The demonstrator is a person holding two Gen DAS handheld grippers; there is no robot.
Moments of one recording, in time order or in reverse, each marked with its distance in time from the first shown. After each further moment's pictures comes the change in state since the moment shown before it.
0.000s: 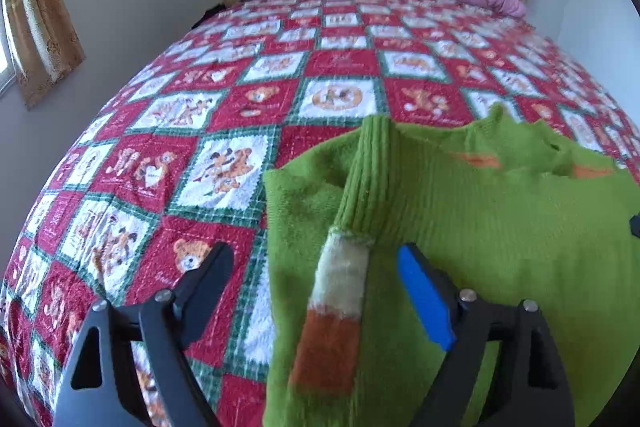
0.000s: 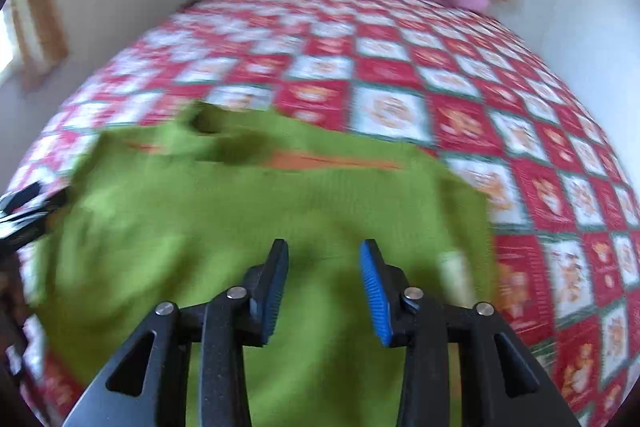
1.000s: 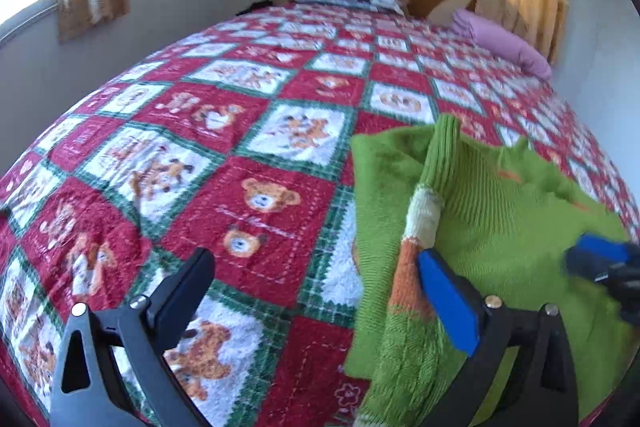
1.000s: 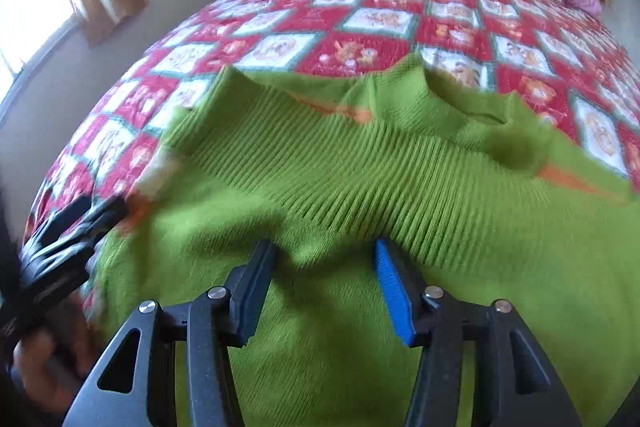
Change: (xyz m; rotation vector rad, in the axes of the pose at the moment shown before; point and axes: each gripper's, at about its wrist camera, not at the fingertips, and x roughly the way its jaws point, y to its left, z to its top) left arm -0.013 0.059 -0.046 -0.253 -0.067 -0.020; right arm 0.078 0.127 0.027 -0.109 0.106 0.227
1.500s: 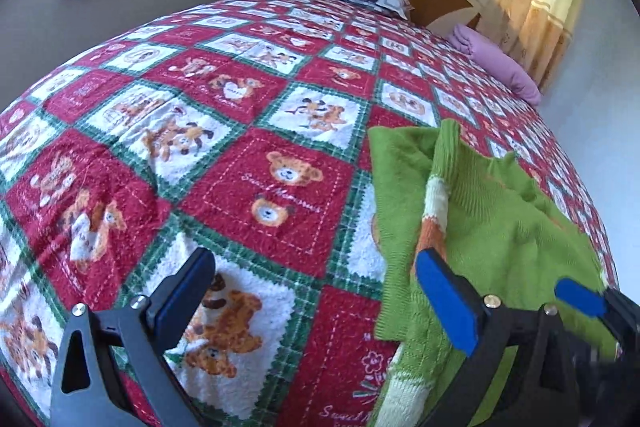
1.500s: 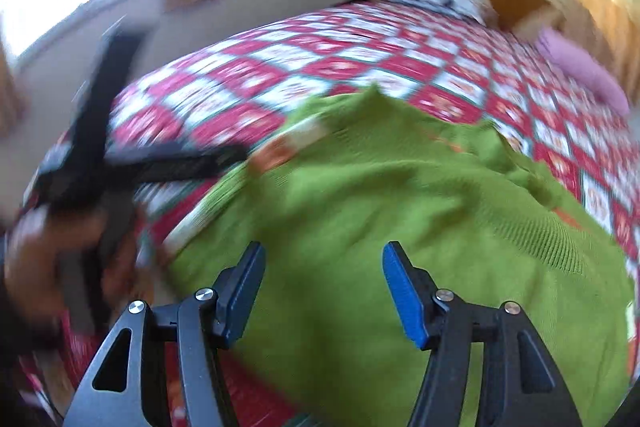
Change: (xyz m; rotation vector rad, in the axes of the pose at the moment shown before) left arm 0.000 0.030 -0.004 -0.080 0.072 -0.108; right arm -0.060 0.099 -0.069 -0.328 -0.118 0.007
